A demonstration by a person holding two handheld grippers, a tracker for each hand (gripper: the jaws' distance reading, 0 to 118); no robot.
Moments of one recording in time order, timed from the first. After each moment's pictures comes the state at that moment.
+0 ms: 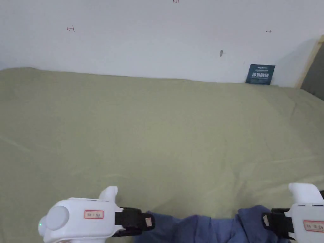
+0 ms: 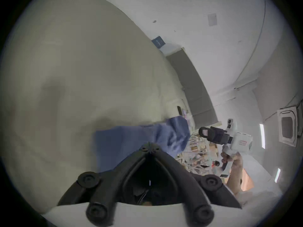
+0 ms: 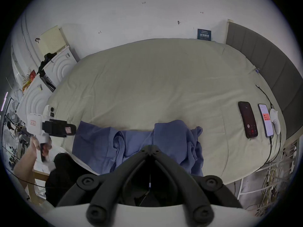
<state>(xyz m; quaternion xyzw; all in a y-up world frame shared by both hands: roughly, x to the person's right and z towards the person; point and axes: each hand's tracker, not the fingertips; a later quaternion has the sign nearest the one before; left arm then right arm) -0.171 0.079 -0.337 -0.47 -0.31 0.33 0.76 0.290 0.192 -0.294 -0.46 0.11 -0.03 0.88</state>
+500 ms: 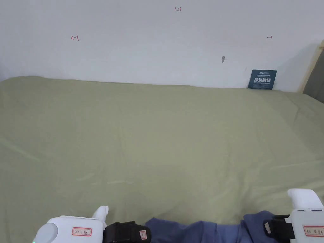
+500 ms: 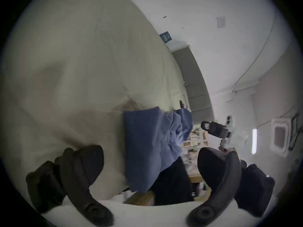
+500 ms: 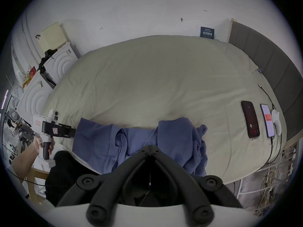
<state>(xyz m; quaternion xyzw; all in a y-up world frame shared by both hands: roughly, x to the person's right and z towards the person) -0.186 0.028 -0.345 -0.51 -0.35 0.39 0.69 0.283 0.190 -0.296 -0.47 0.12 -0.03 0.87</state>
